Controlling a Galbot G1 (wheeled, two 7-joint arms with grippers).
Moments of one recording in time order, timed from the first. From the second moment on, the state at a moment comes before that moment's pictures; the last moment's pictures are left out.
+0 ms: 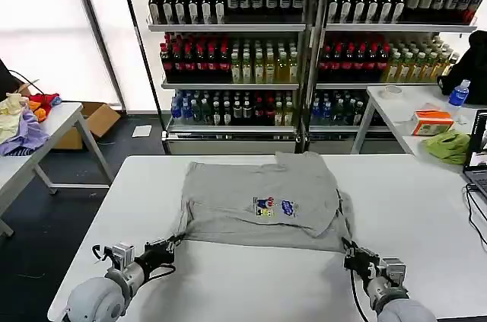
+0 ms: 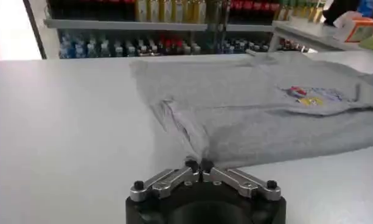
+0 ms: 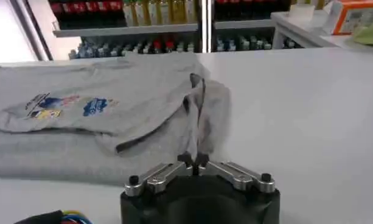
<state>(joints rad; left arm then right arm) 1.36 -0.95 -0.41 -1.92 -0.62 0.52 0.07 -1.49 1.17 0.58 2.02 0.46 -0.52 0.06</state>
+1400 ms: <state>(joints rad) 1.78 -0.94 -0.88 -2.24 -0.61 0.57 0.12 -1.63 0.99 0.74 2.20 0.65 -0.51 -0.03</state>
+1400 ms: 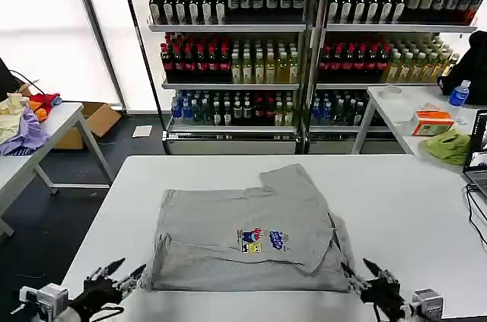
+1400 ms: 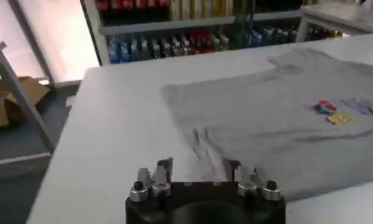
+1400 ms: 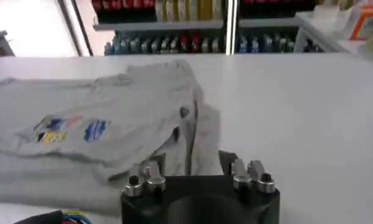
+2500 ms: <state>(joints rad) 0.83 -0.92 -0.26 -1.41 -0.50 0.49 0.40 -0.51 1.13 0.14 1.11 0.52 -0.46 -0.29</state>
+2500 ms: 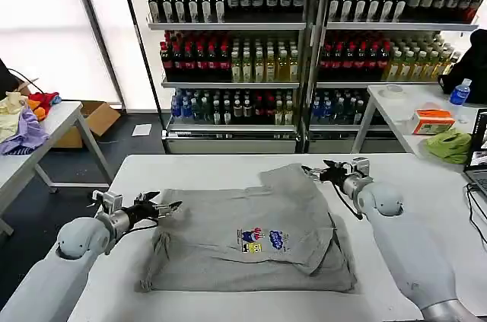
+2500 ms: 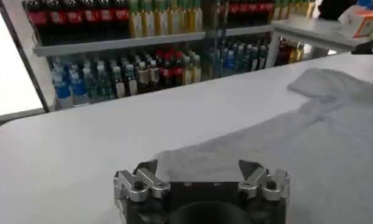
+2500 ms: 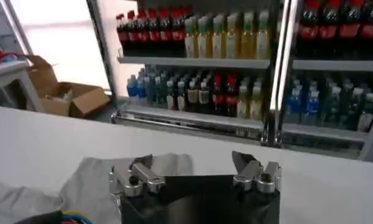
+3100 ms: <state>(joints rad) 0.76 -0.96 -0.21 -1.30 -0.47 0.46 0.43 -0.42 1.20 0.08 0.97 0.49 -0.48 -0.31</state>
